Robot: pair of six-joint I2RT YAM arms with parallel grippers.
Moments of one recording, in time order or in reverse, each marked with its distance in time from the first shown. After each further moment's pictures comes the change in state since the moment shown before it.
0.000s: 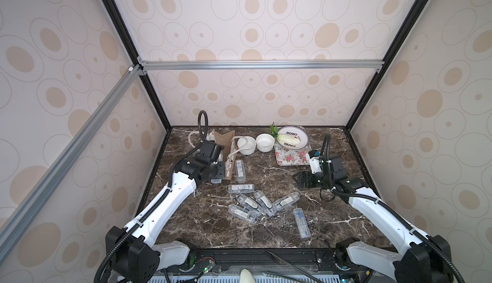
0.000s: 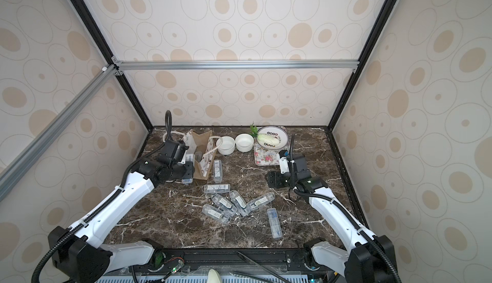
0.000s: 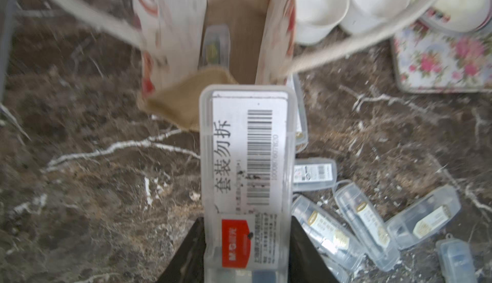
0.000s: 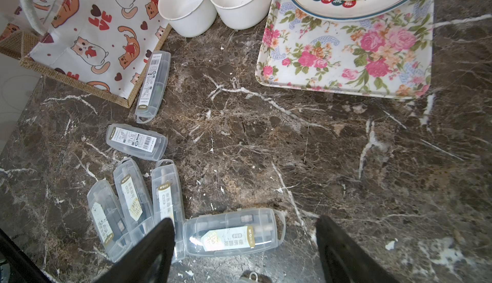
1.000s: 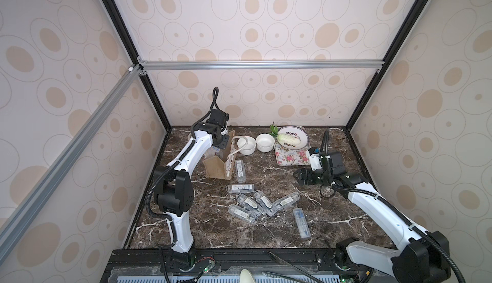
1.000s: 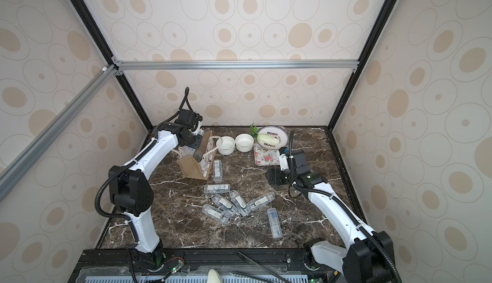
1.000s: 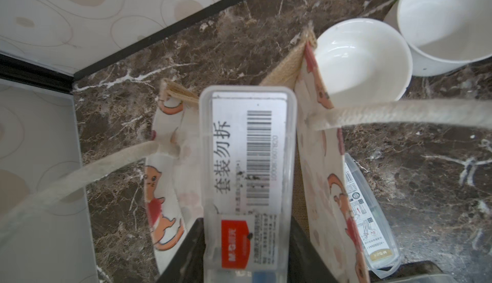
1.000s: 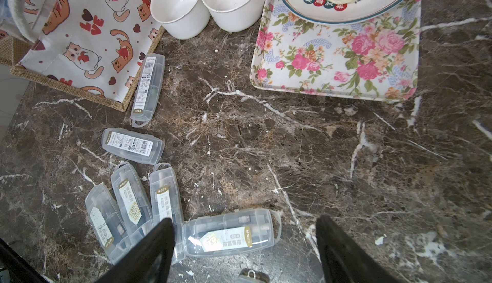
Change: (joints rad) left arm 0.155 0.610 0.463 0.079 0.021 0.522; right arm 0.000 0.049 0.078 -0.064 0.022 0.005
